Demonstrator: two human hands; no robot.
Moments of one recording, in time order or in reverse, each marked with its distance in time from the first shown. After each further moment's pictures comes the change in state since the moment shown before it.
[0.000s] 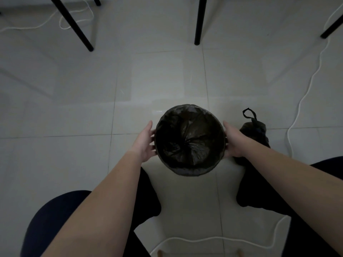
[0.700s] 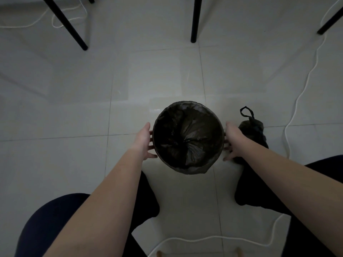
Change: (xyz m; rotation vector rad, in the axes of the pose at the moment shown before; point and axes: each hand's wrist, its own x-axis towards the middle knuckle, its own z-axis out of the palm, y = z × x) left_hand 0.013 0.007 0.009 0.126 0.135 -0.053; right_hand -0.007 -0.003 -0.004 -0.011 0.162 -0.017
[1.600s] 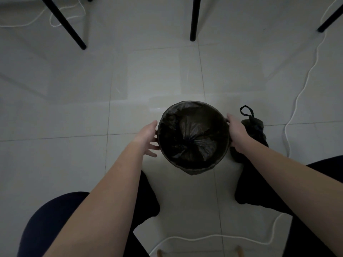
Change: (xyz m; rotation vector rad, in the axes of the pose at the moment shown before) left_hand 0.002 0.017 0.012 0.297 -0.012 -0.022; right_hand 0.012 -0.005 -0.006 0.092 0.001 -0.297
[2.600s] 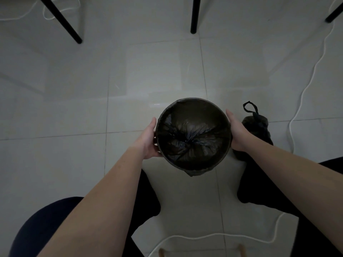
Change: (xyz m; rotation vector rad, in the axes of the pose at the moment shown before) left_hand 0.024 -0.017 0.002 -0.297 -0.186 -0.062; right_hand 0.020 0.008 0.003 0.171 -0.332 0.169
